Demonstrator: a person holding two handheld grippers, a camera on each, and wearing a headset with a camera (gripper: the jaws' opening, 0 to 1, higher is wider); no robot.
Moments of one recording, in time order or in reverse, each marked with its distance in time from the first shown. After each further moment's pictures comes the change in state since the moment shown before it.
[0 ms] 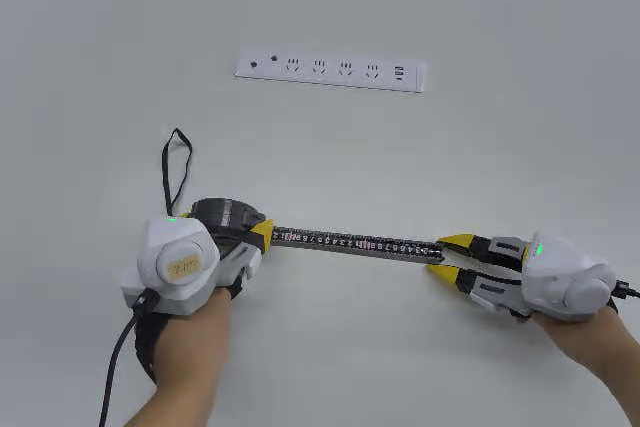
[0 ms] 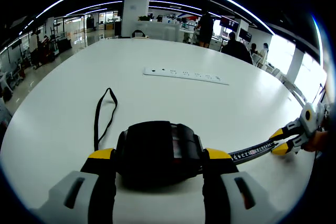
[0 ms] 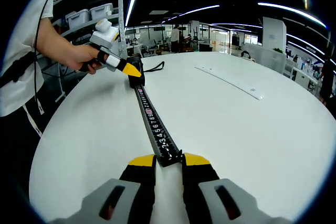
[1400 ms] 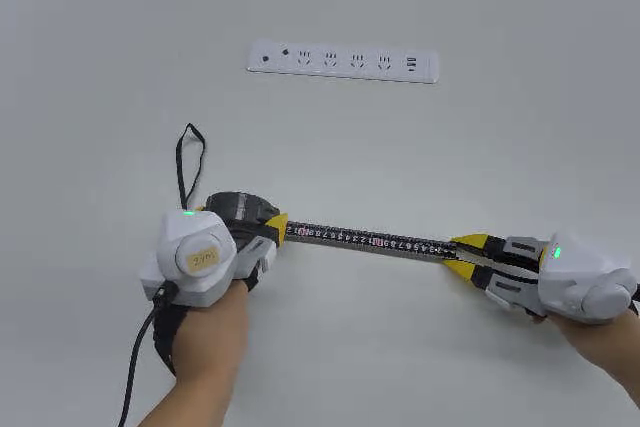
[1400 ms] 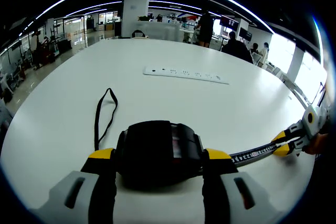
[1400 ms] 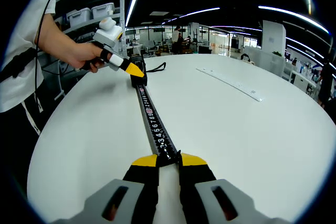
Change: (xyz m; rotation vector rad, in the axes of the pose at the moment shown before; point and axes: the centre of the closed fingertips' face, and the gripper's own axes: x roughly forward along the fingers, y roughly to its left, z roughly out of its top) left arm -0.001 0.000 0.000 0.009 0.001 0.006; right arm 0.000 0.008 -0.001 -0.021 -0.012 -0.019
